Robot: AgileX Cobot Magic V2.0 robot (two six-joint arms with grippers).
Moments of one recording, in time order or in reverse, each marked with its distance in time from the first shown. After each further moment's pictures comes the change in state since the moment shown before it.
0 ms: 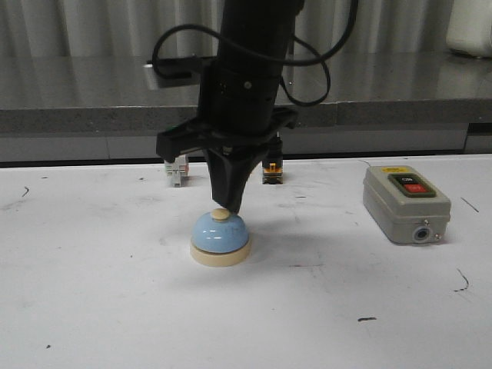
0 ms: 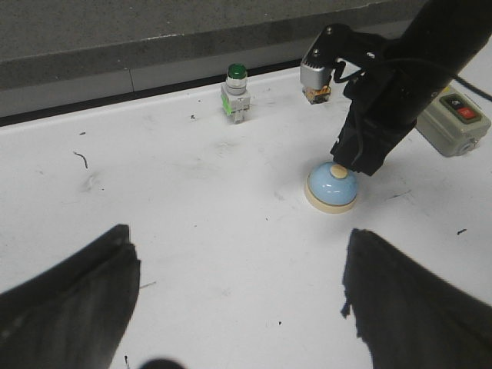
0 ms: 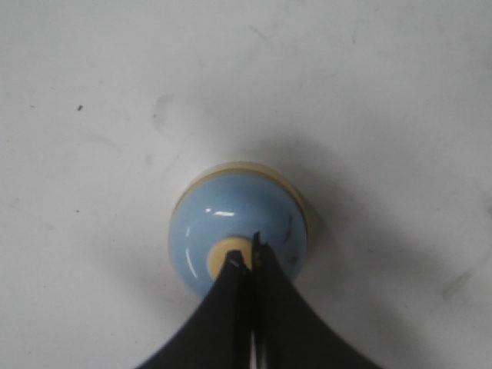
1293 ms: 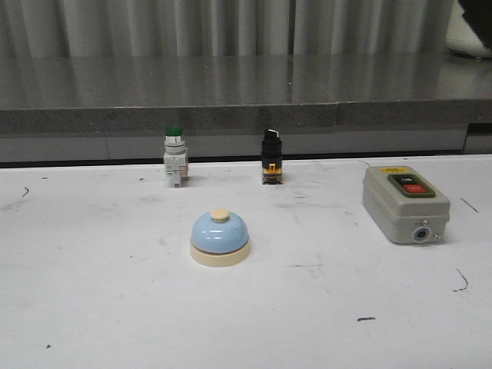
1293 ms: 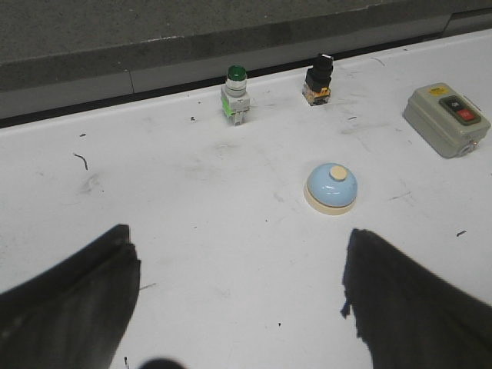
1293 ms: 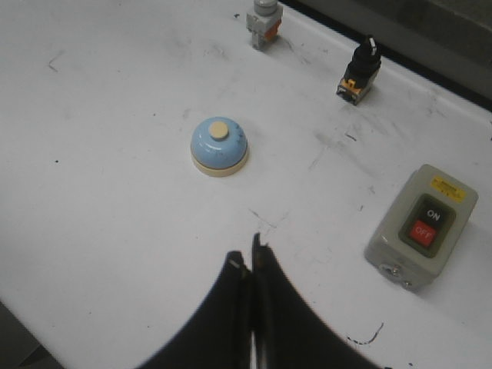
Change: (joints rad) left arm 0.000 0.000 0.000 0.000 -0.003 0.000; right arm -0.061 -1.219 0.915 0.000 -0.330 0.006
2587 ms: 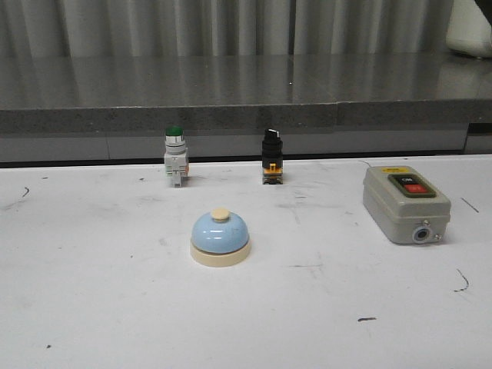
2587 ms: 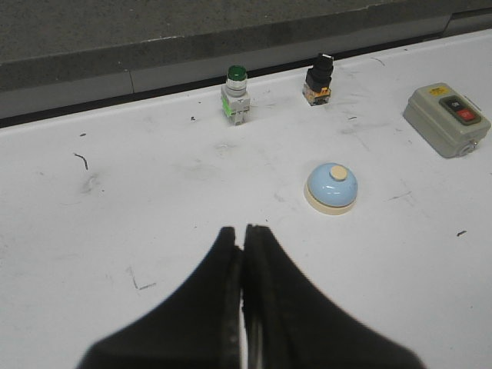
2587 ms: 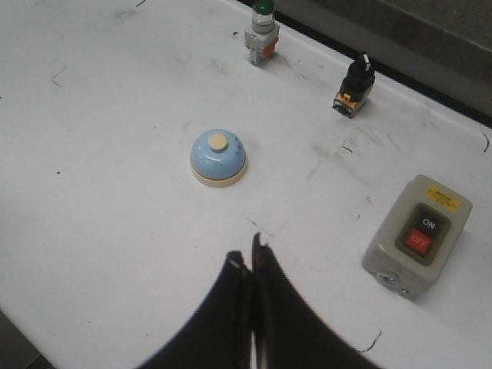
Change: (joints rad) left arm 0.000 0.000 0.000 0.000 0.000 0.000; right arm 0.000 -0.018 0.008 0.000 -0.016 0.002
